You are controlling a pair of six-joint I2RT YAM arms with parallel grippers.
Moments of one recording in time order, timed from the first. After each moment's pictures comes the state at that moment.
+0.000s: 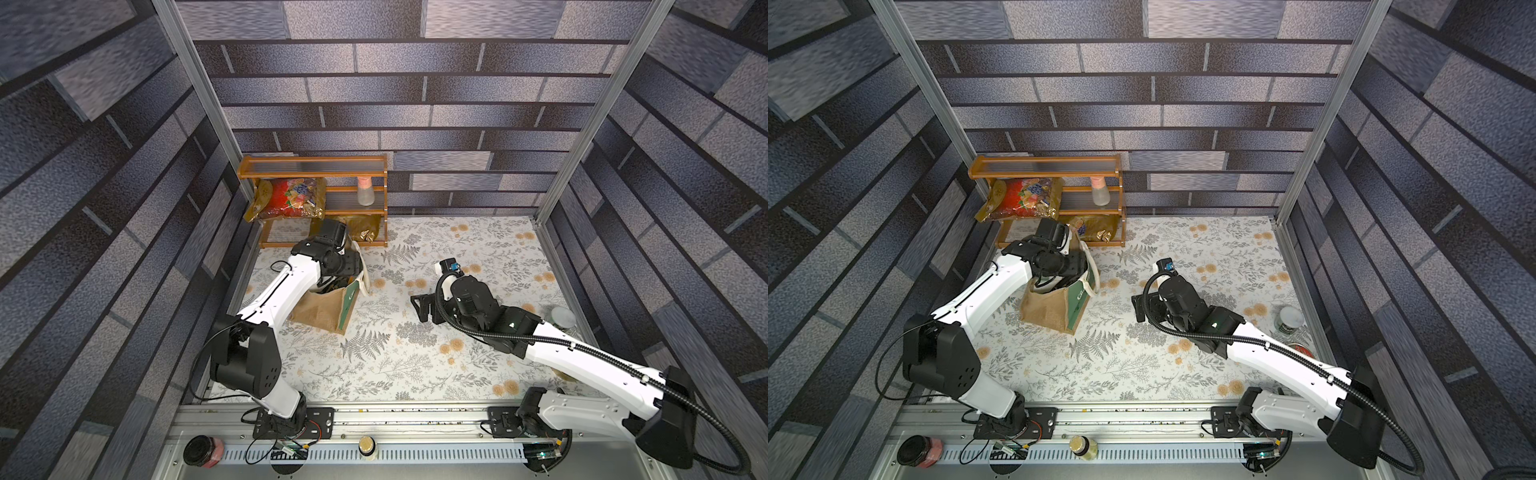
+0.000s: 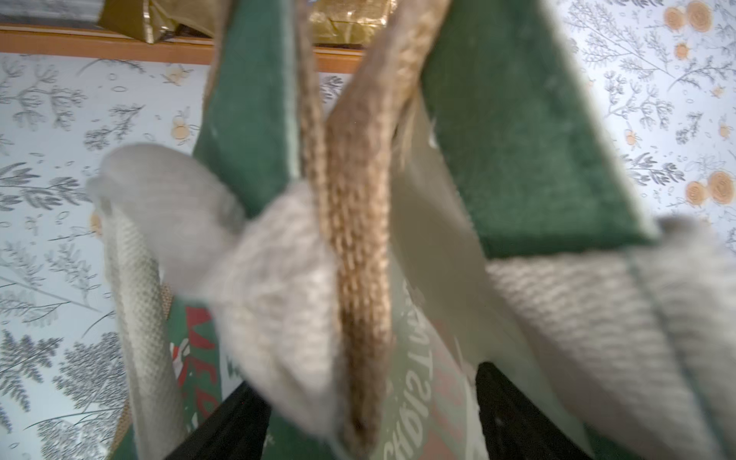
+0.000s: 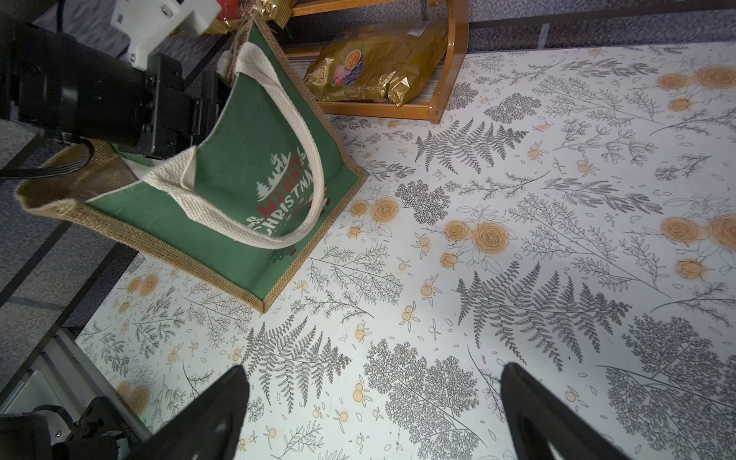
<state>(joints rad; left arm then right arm) -0.31 1.59 1.35 -0.76 0.04 -0.30 0.92 1.13 0.90 -0.35 0.19 0.49</state>
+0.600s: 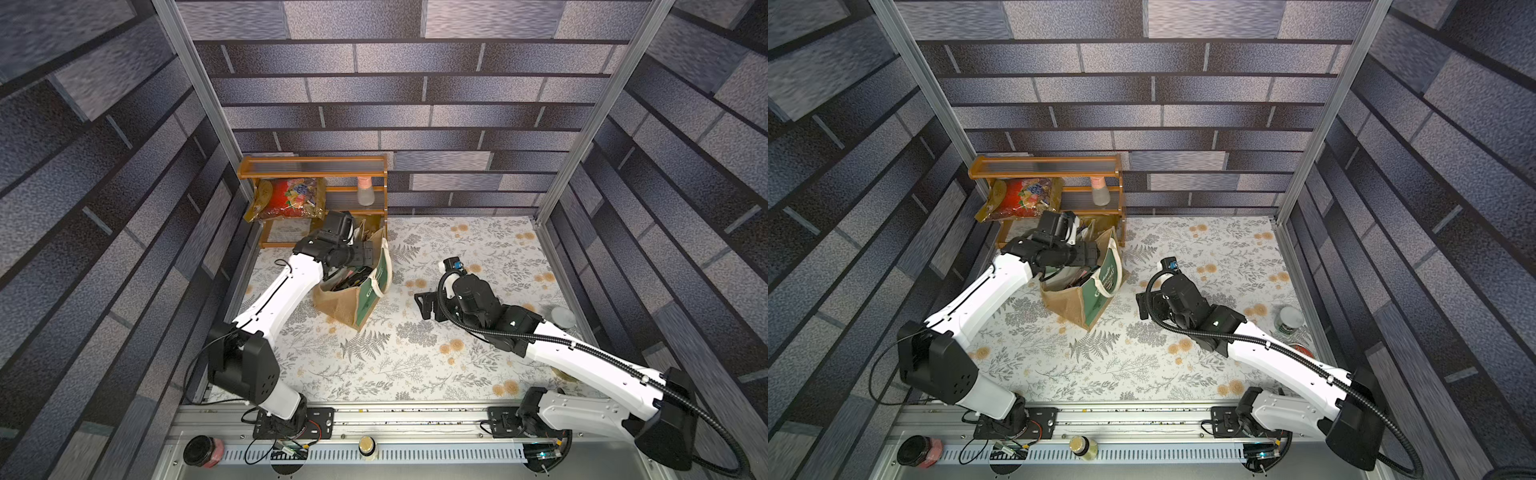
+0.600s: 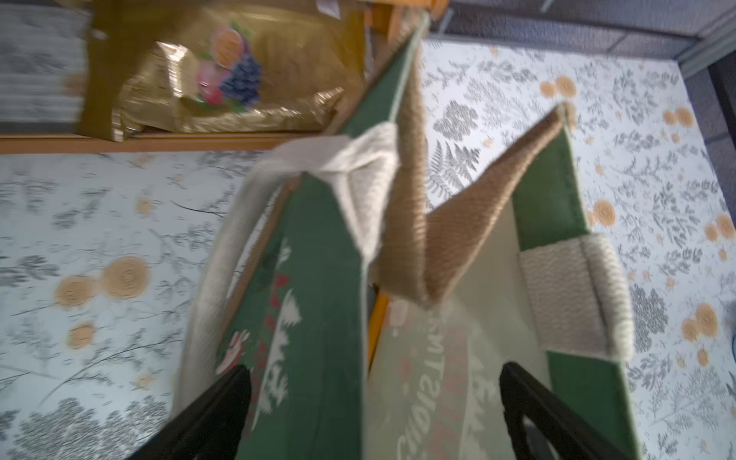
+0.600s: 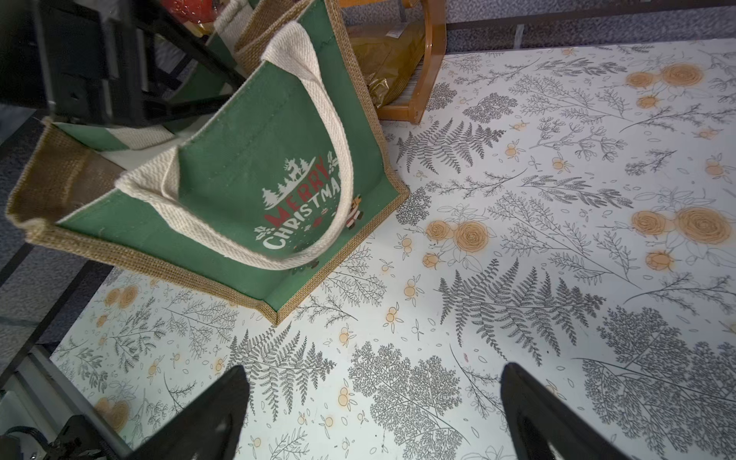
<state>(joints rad) -0.30 1.46 1.37 -0.70 0.02 -0.30 0.88 1.13 0.90 -0.37 0.21 0.49</state>
